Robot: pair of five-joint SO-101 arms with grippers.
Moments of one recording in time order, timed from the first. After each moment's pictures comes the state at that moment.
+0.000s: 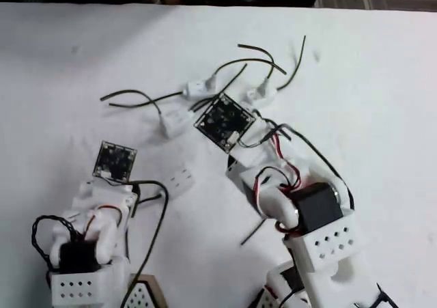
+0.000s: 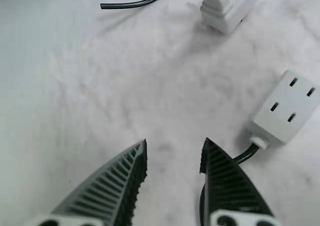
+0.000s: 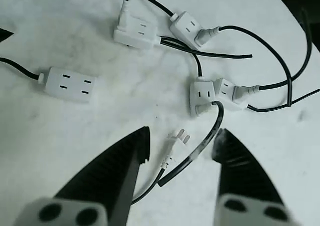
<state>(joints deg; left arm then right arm) -9.1 -95.8 87.2 66.5 -19.2 -26.2 -52.0 33.1 73.8 31.2</state>
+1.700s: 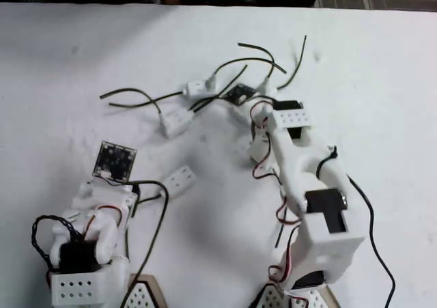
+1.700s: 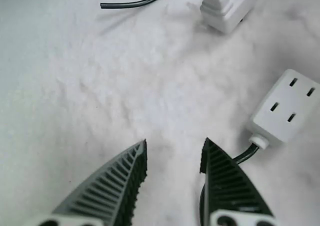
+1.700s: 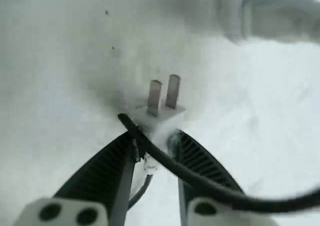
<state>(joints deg) -9.1 -95.8 87.2 66.5 -19.2 -9.9 11.3 17.9 66.7 39.1</state>
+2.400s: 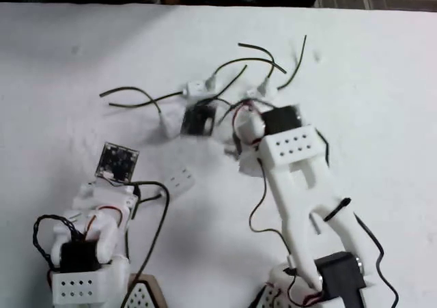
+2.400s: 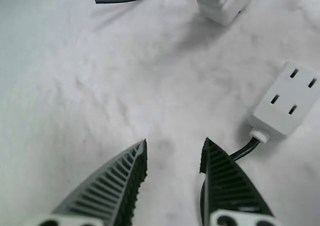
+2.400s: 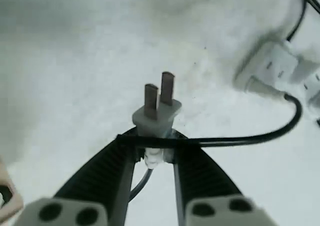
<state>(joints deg) -9.1 -95.8 88.2 66.5 -20.7 -22.3 -15.4 21.8 81.8 69.8</state>
